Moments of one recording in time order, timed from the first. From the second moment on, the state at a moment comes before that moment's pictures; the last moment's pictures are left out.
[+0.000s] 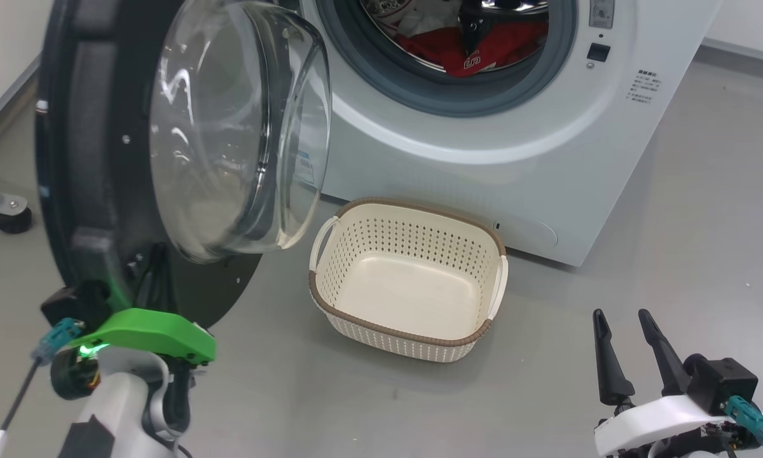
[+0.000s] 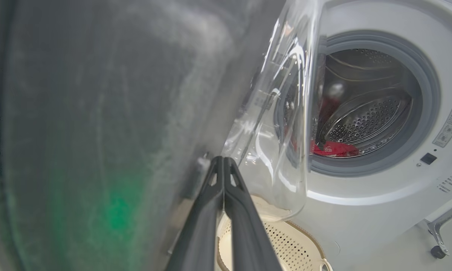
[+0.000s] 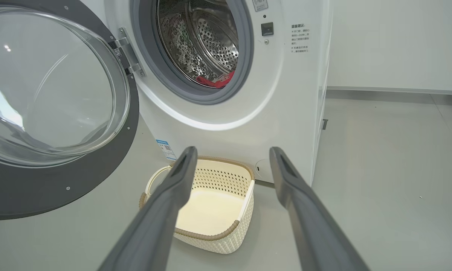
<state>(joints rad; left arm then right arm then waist) -0.33 0.09 -0.24 0.47 -0.73 0.11 -0.22 0.10 -0.16 0.23 0.12 0.49 0.04 -0.25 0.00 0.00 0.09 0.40</state>
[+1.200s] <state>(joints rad) -0.46 0.34 0.10 0.50 -0.86 0.12 -0.22 -0.02 -0.27 0.22 -0.01 0.42 0.04 -0.14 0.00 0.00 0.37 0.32</state>
